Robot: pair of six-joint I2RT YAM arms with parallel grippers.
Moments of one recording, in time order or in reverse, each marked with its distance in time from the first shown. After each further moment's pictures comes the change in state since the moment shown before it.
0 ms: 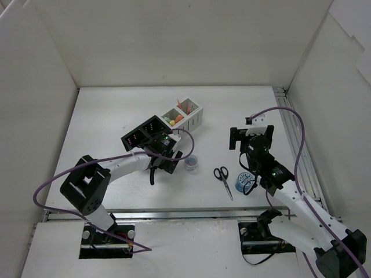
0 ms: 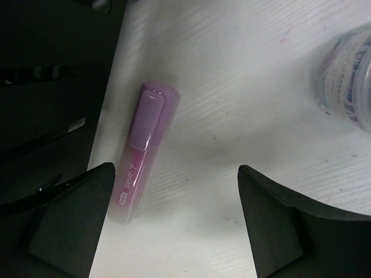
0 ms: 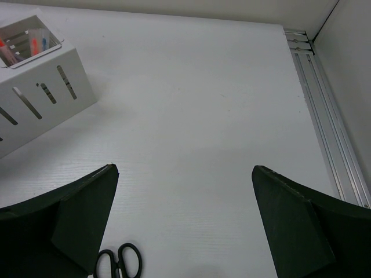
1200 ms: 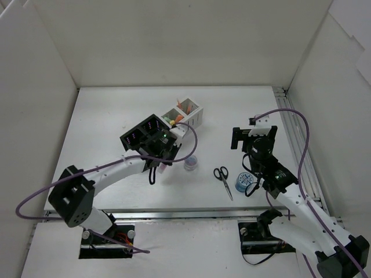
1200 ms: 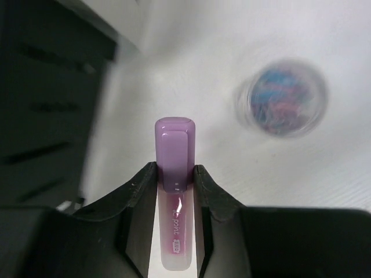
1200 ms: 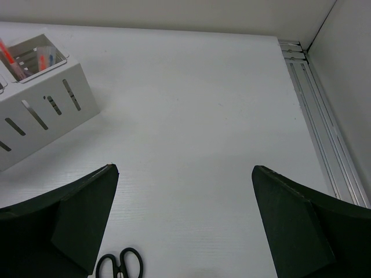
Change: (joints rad) left arm -0.049 -0.081 0.021 0.033 0.066 0.011; right arm 0.000 -0.049 0.000 0.000 0.007 -0.003
